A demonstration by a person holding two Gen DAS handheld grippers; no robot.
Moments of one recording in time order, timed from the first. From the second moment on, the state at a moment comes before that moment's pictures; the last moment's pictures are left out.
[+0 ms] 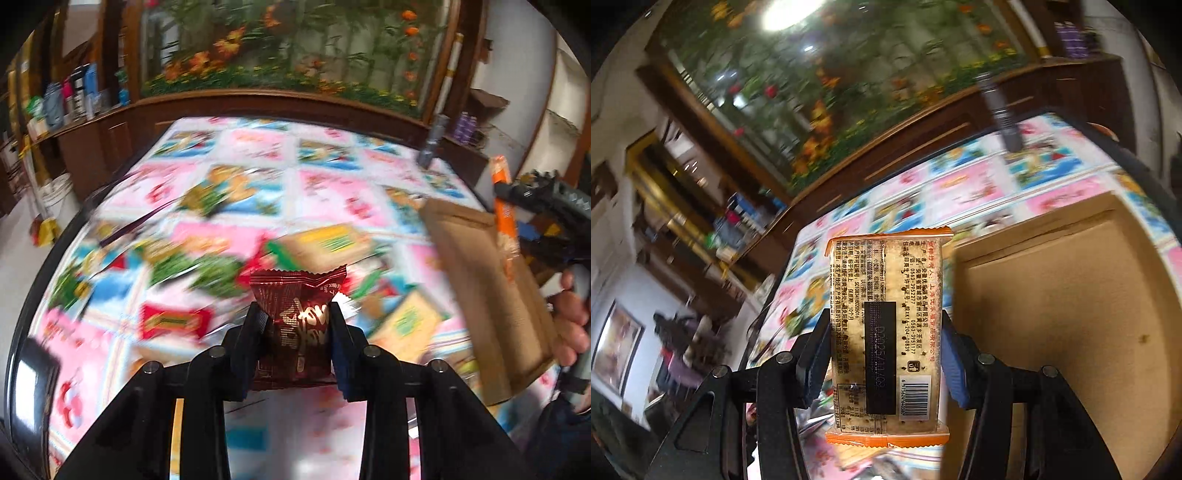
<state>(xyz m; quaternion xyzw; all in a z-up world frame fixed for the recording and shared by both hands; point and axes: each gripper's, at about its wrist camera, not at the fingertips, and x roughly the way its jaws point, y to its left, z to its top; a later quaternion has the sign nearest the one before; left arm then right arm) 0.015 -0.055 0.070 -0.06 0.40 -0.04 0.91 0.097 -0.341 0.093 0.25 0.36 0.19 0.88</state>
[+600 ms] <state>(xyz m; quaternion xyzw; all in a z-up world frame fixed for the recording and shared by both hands) 0.115 -0.272 0.058 -0.04 0.44 -0.21 0.87 0.112 -0.453 0.093 0.24 0.35 0.01 0.90</state>
